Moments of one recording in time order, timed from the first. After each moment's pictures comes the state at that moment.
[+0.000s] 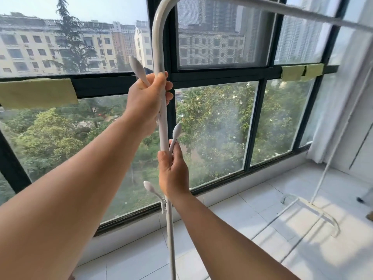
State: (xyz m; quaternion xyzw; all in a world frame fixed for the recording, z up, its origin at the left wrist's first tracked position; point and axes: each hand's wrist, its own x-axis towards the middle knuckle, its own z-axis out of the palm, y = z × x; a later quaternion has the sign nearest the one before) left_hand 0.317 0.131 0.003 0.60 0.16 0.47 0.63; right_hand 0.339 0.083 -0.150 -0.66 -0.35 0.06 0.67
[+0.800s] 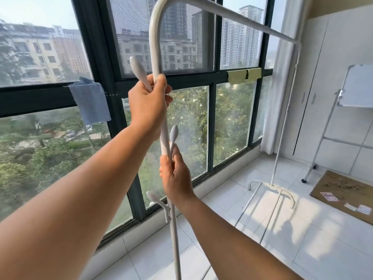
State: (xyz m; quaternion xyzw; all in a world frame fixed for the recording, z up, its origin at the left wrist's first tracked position) left_hand 0.442 0.054 0.002 0.62 0.07 0.49 0.61; right_hand 0.463 0.016 -0.158 -0.67 -0.32 -0.04 0.67
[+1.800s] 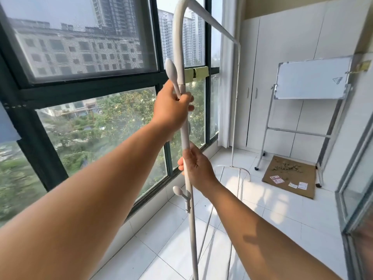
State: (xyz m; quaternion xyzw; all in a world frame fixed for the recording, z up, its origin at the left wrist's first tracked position) left_hand 0.609 -0.101 -0.009 0.77 -0.02 0.29 0.57; right_hand 0.638 -0.169 -0.158 -0.70 -0.26 -0.06 0.66
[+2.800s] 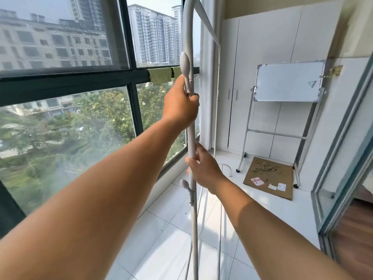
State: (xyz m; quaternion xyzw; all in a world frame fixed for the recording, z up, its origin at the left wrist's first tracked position) left_hand 0.739 -0.176 -0.013 0.82 -0.05 0.29 0.49; right_hand 0.753 -0.254 -0.157 -0.83 -0.16 -0.05 0.53
